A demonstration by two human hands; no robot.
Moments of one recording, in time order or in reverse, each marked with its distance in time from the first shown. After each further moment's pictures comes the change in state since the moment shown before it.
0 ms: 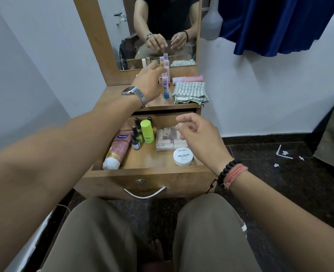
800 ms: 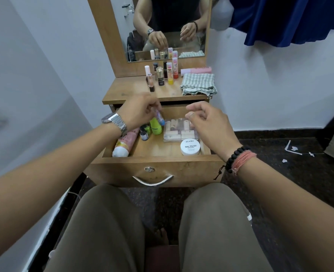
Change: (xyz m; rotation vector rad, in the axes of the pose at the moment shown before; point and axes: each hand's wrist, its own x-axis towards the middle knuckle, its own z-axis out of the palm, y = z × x) left_hand -0.113 -0.018 -0.019 -0.129 -0.192 0.076; right_hand -0.001 -0.004 -0.004 -0.049 0.014 -0.031
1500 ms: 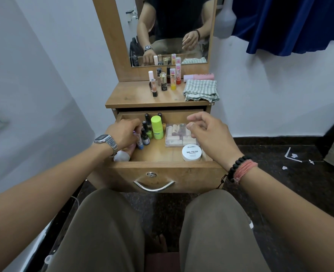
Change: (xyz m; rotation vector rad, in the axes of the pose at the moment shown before) left_hand -0.042 -0.045 0.026 0.208 -0.154 -0.299; right_hand -0.001 0.004 0.003 -0.060 -0.045 0.015
